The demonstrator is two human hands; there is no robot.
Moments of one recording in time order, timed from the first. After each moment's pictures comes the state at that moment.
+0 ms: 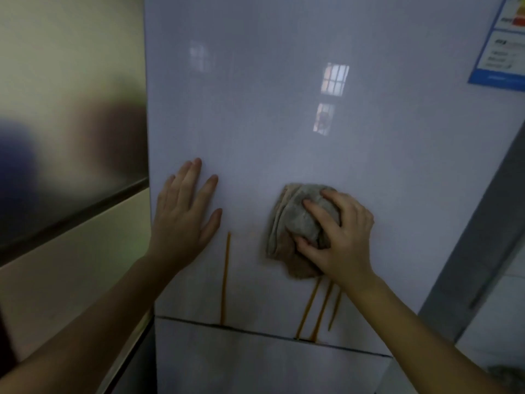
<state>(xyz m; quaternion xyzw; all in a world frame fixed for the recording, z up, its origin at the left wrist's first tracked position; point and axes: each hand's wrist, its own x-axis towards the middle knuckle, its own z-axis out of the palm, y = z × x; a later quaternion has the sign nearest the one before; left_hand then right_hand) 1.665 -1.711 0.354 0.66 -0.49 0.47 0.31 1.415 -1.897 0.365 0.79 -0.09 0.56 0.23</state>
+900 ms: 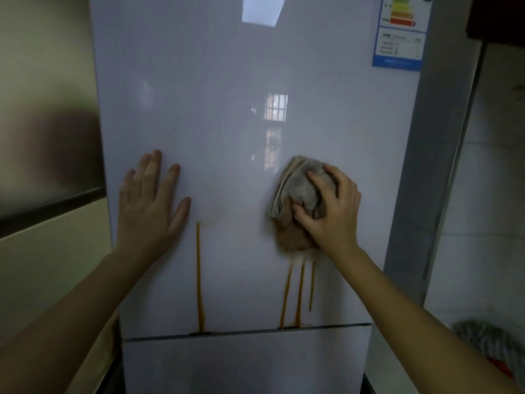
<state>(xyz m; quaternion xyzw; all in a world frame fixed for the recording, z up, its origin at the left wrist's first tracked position) 1.674 -1.725 0.344 0.62 -0.49 0.51 0.34 1.376 -1.906 0.348 0.73 -0.20 0.63 0.17</state>
